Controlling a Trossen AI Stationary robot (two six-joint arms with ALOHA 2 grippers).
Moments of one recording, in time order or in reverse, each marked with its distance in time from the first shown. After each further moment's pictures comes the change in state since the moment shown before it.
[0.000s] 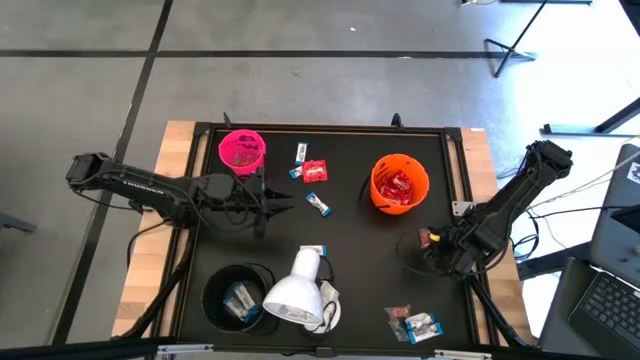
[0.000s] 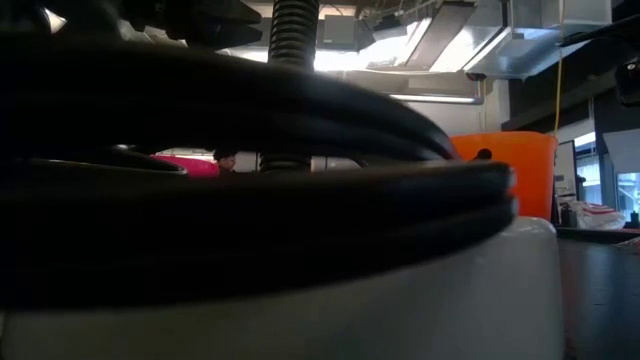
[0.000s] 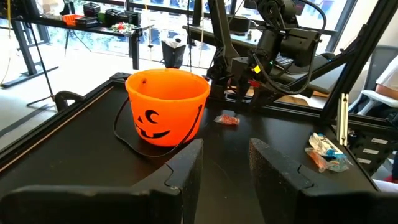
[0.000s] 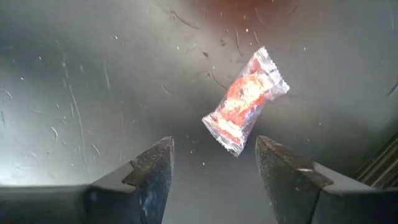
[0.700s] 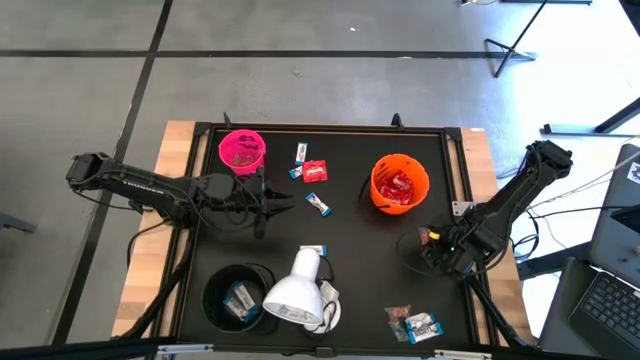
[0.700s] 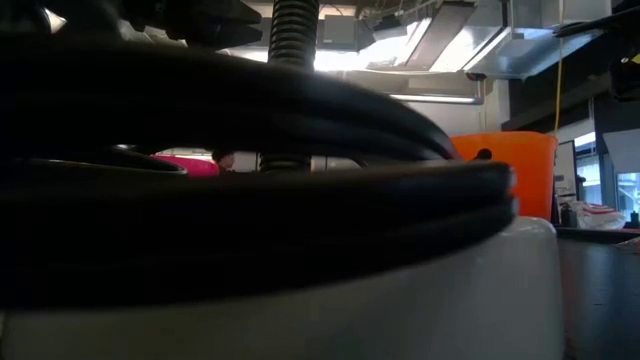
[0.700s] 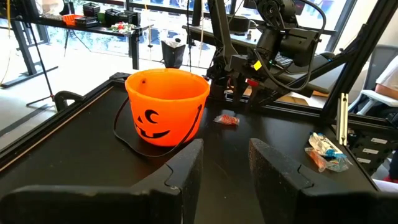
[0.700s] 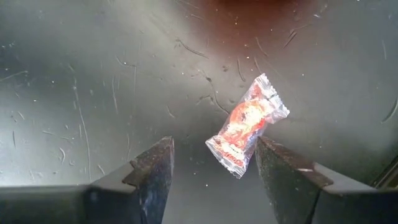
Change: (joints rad) left arm 0.000 0.000 0.000 0.000 0.001 0.000; right arm 0.000 0.000 0.000 0.000 0.084 -0.003
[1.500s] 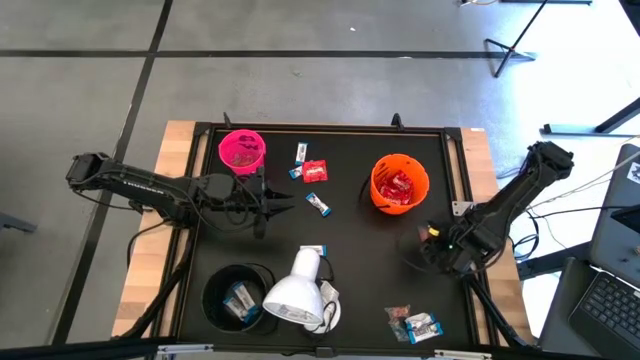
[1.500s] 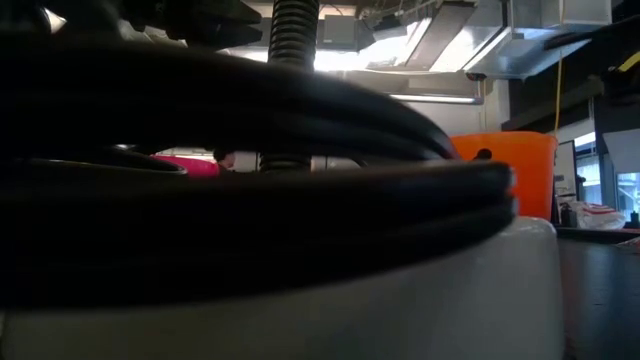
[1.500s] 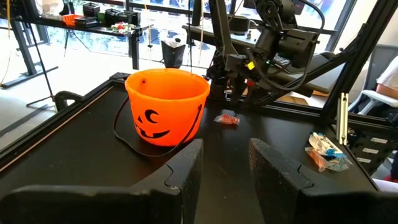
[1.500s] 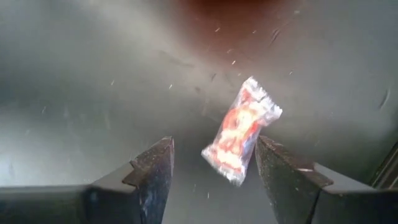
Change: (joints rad) left arm 0.000 0.000 0.000 0.000 0.000 0.001; right arm -0.047 0.011 0.000 -0.009 -0.001 0.089
